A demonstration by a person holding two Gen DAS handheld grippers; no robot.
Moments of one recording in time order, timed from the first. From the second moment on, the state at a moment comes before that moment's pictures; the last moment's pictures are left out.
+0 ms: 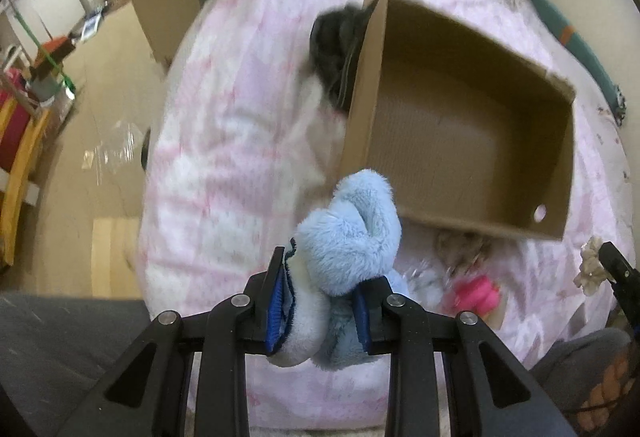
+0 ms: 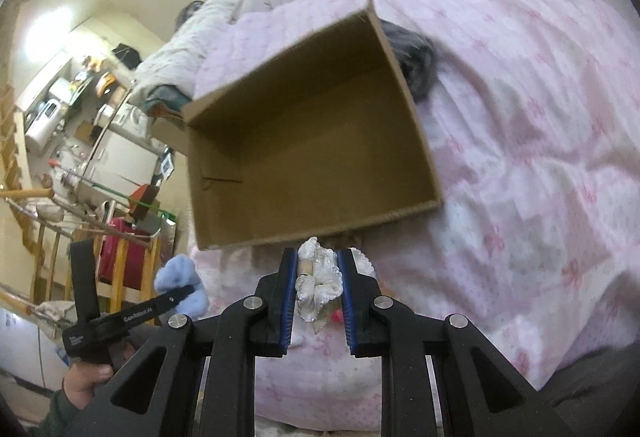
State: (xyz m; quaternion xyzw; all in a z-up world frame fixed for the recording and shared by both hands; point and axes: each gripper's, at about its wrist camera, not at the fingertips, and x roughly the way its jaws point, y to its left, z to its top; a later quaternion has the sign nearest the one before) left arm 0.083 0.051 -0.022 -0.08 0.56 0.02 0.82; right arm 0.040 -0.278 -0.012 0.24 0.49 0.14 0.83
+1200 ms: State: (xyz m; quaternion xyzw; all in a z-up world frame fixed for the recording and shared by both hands) left arm 0.200 -0.040 -0.042 0.04 0.51 0.01 0.86; right arm 0.127 -0.262 -0.047 0.20 0.50 0.14 0.83
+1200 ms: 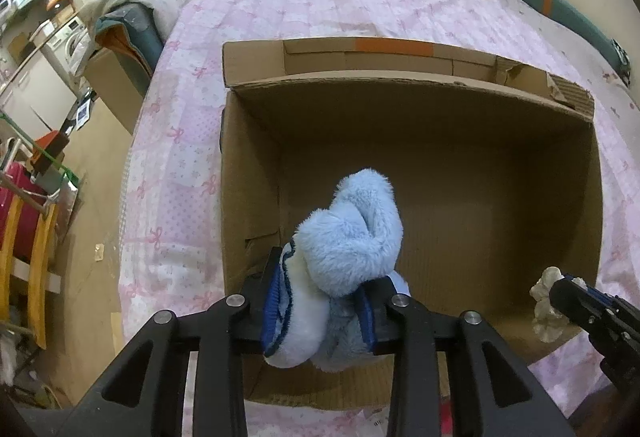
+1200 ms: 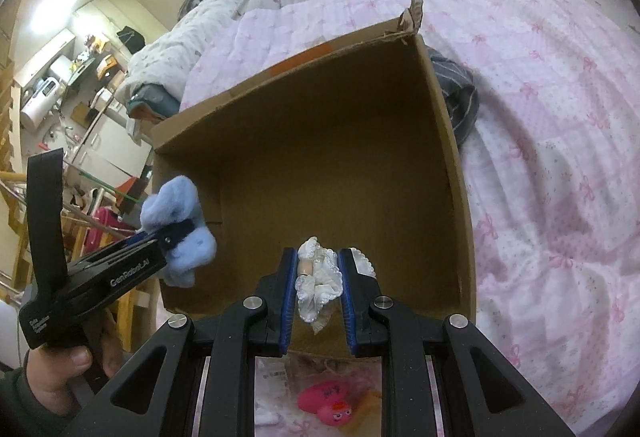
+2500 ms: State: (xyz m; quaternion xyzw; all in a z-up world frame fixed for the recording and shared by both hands) left arm 0.173 -0.028 -0.020 0.02 0.51 0.02 0.86; right arm 0.124 -0.280 -0.038 0.26 0.47 0.13 0.83
